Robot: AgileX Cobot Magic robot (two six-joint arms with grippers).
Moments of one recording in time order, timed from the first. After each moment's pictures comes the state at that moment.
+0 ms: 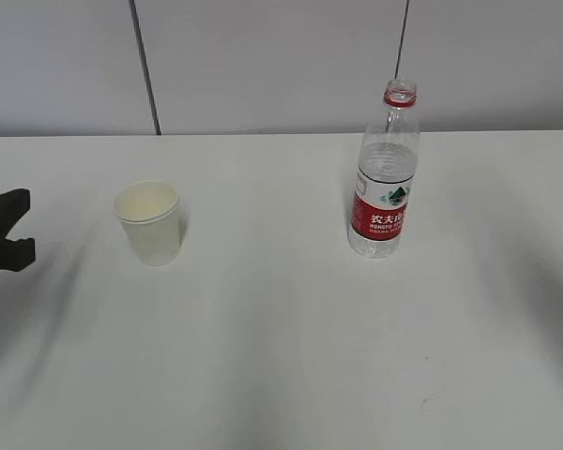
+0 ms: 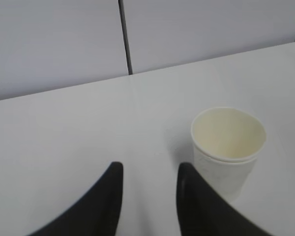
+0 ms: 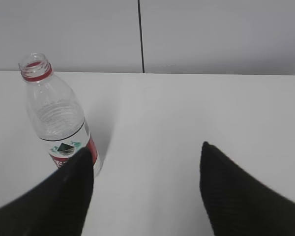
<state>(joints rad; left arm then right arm) -0.09 1.37 -0.32 0.21 -0.69 -0.08 0.04 0.90 -0.60 0.01 0.17 -0.02</state>
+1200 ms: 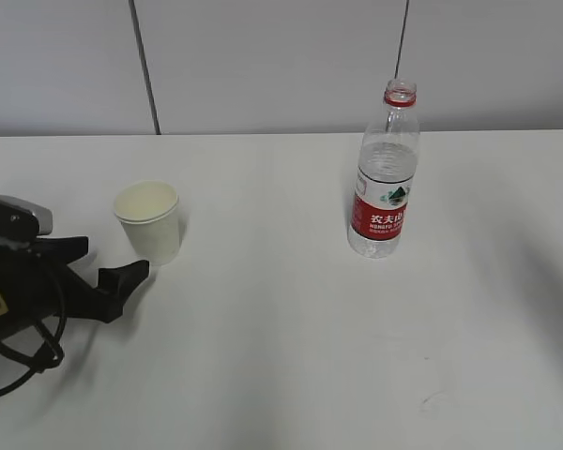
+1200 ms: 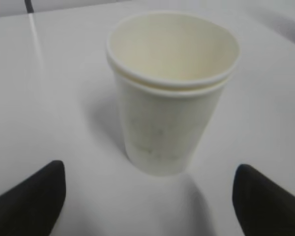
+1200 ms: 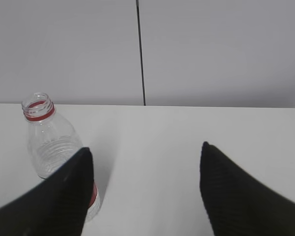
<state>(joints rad) -0.09 2.04 -0.47 0.45 -1.14 -0.15 0.04 0.95 -0.60 0.01 0.01 -0.02</state>
